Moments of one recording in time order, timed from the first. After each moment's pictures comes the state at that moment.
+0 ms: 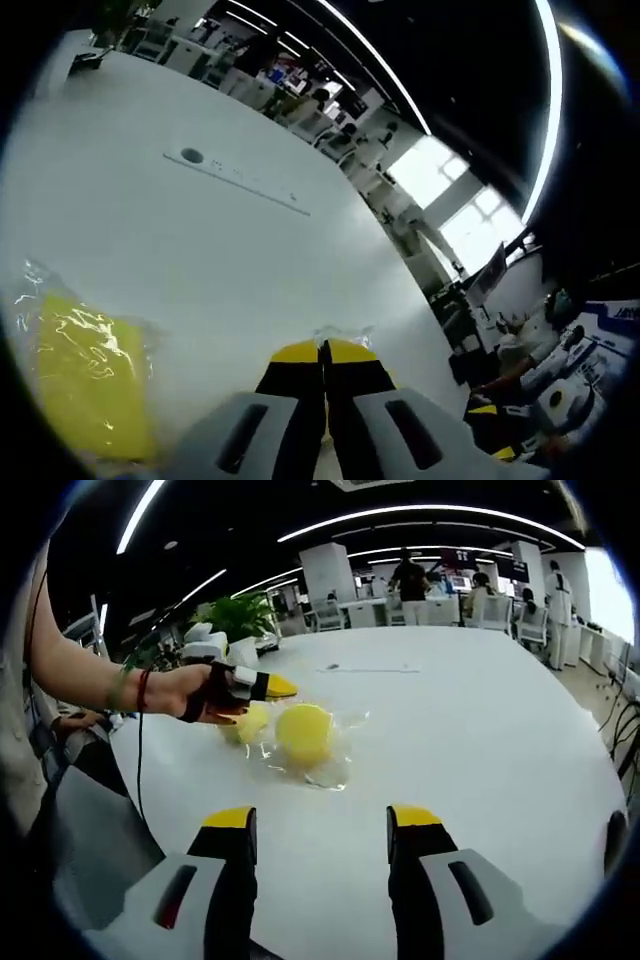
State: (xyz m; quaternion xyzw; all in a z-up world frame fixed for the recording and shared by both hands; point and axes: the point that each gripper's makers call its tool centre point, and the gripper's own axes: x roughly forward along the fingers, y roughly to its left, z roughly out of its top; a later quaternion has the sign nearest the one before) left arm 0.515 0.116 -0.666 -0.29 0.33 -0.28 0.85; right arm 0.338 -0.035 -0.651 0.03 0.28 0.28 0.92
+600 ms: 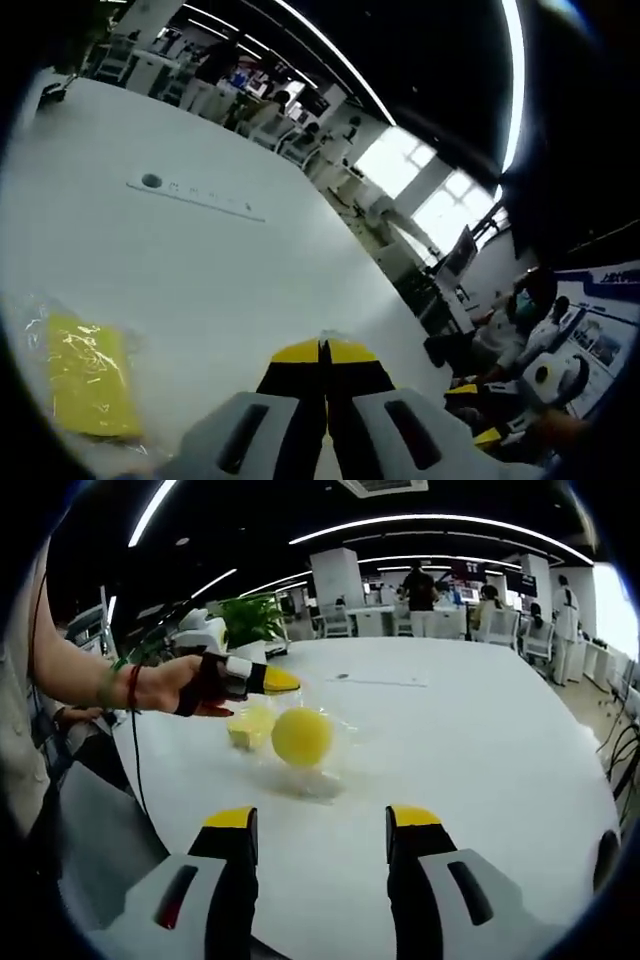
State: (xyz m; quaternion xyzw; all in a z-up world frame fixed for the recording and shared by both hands) left arm 0.483 0.102 -0.620 -0.25 0.30 -0.34 0.85; right arm 0.333 -0.025 -0.631 0.00 0.26 0.29 0.92
